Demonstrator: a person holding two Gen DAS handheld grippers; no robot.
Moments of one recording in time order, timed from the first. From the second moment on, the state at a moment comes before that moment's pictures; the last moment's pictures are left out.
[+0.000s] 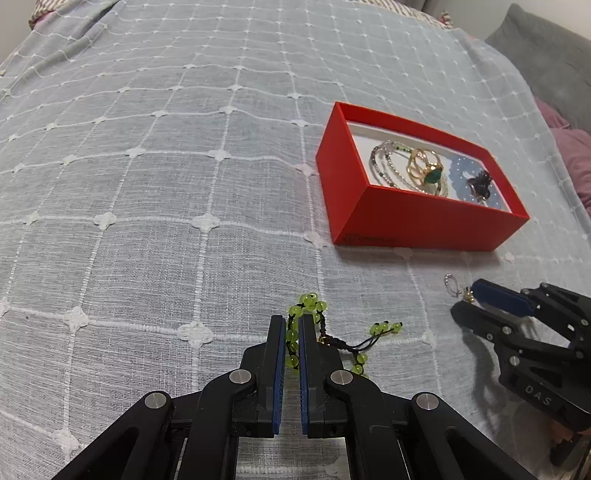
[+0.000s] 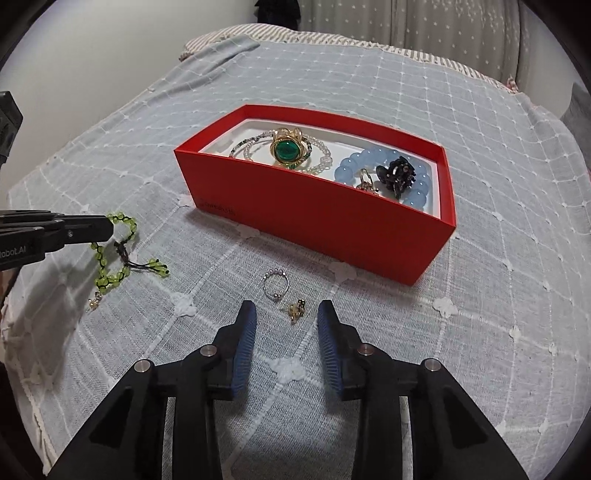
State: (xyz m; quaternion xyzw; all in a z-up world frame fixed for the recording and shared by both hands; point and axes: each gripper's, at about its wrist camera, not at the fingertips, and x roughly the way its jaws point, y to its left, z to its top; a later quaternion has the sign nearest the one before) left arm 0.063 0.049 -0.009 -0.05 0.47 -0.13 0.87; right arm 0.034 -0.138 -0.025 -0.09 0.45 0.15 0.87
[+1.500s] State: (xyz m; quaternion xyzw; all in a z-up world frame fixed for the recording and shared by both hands) left arm 0.116 -0.012 0.060 -0.15 0.35 -0.20 0.91; right arm 0.059 -0.185 0.049 0.02 0.38 0.11 0.92
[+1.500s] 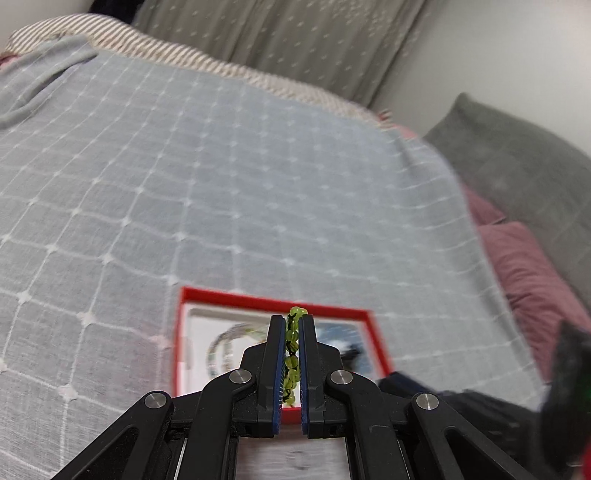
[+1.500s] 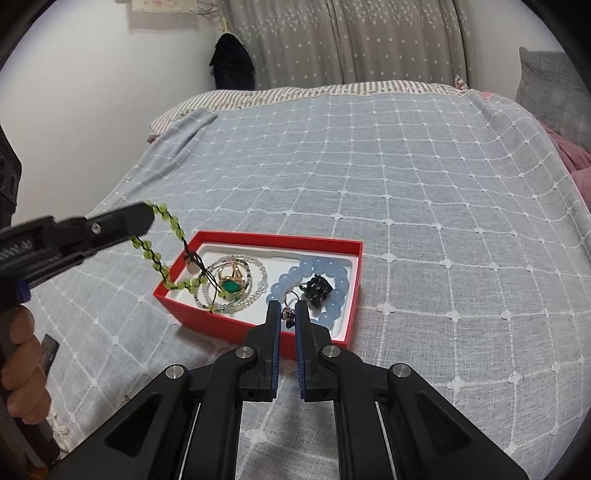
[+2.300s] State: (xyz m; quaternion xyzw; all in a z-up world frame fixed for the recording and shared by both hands) left arm 0.101 -0.024 0.048 -0.01 0.37 -0.13 0.92; right arm 0.056 -0.186 0.050 0.01 0.39 0.10 0.92
